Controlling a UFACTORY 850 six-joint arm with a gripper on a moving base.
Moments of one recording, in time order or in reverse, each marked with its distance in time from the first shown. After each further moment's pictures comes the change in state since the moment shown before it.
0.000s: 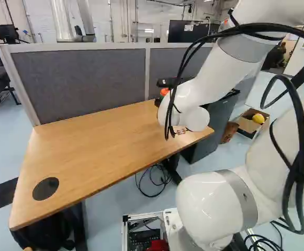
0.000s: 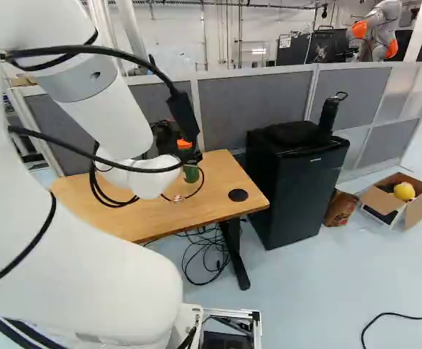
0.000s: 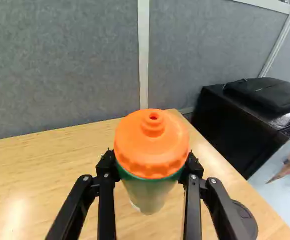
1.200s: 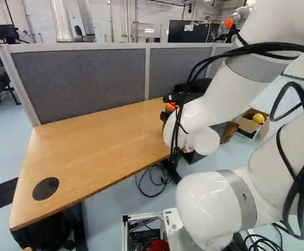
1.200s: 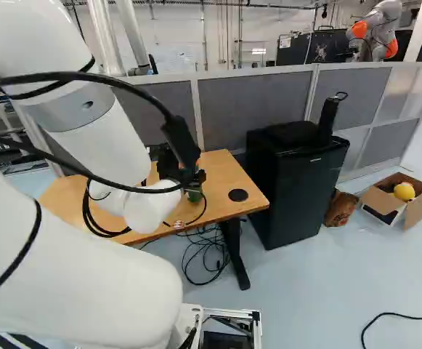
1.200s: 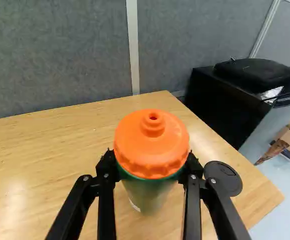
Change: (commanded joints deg) arm -2.4 3.0 9.1 0.0 4.2 0.0
